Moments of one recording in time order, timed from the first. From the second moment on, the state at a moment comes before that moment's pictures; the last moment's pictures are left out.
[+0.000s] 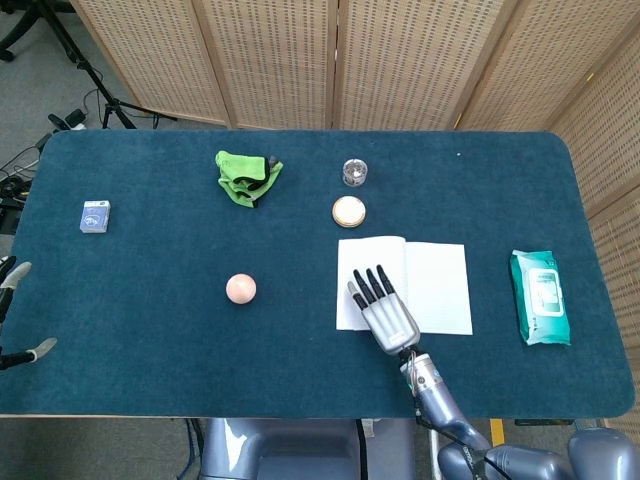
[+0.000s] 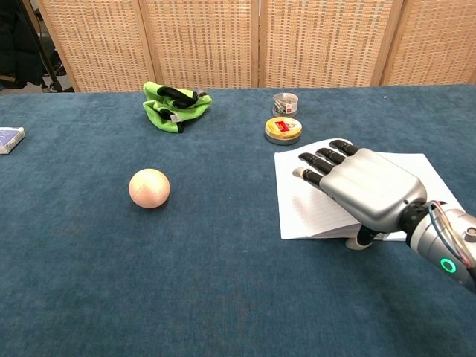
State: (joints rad) left arm -0.09 -1.04 -0.06 -1.61 1.49 1.49 -0.20; right arm 0.56 -1.80 0.10 -1.31 -1.34 1.15 -0.94
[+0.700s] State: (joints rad) left arm -0.09 -1.04 -0.06 -1.61 1.49 1.49 -0.20; right arm 0.56 -1.80 0.10 -1.28 -1.35 1.17 -0.87
